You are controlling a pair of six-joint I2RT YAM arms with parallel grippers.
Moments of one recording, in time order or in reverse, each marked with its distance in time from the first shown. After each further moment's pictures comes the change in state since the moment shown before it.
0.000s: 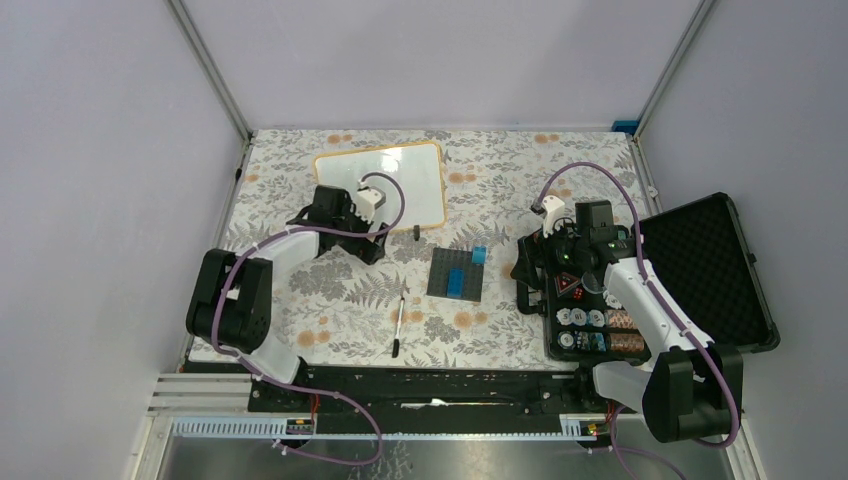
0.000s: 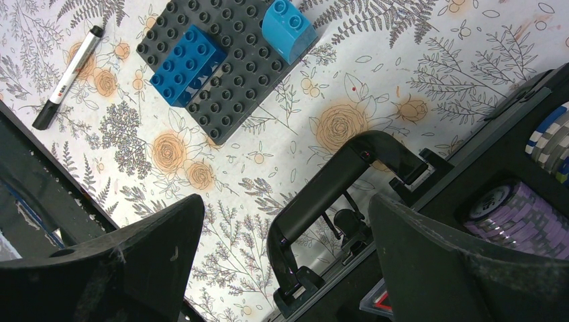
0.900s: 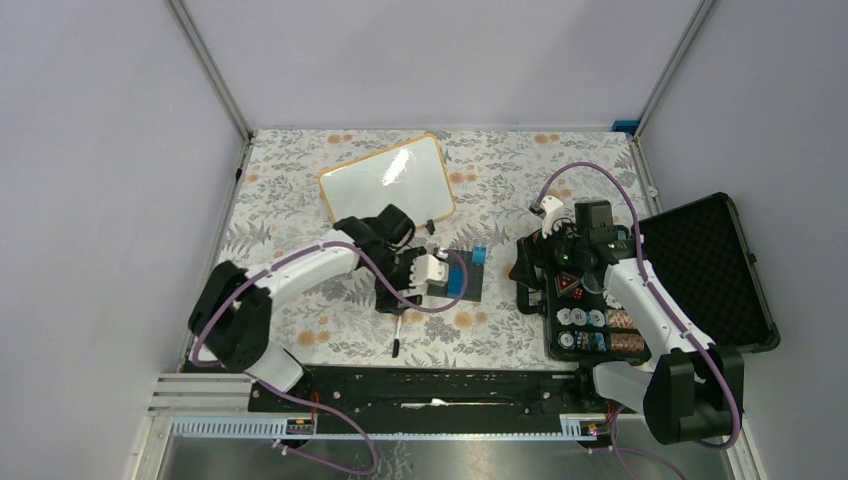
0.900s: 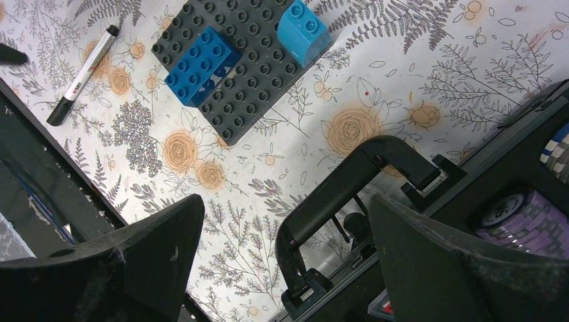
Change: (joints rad) left arm -0.437 -0.110 0.180 -0.681 0.071 0.591; right arm 0.008 -0.007 0.000 -0.002 -0.026 0.001
